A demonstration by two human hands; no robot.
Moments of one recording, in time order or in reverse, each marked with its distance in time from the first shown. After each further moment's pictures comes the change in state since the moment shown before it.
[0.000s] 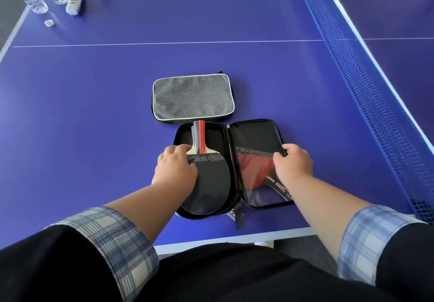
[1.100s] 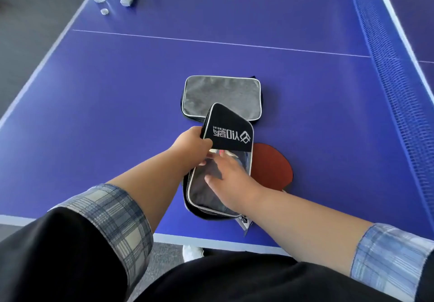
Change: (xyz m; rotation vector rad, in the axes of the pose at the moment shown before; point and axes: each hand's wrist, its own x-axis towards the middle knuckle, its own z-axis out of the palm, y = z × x) left_hand 0.024 0.031 -0.053 -0.494 -0.174 -0.195; right_hand -0.111 -0.103 0.038 -0.024 -0.718 -0.709
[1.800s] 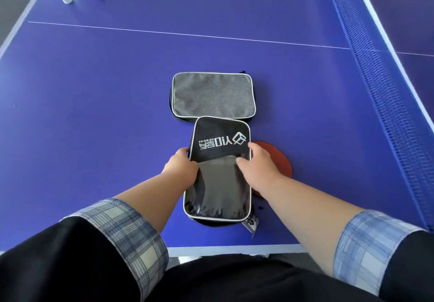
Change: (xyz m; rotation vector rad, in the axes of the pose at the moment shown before) left_hand 0.035 -0.071 0.006 0.207 -0.038 -0.153; right_hand 0.038 0.047 -0.019 0.148 0.372 0.434
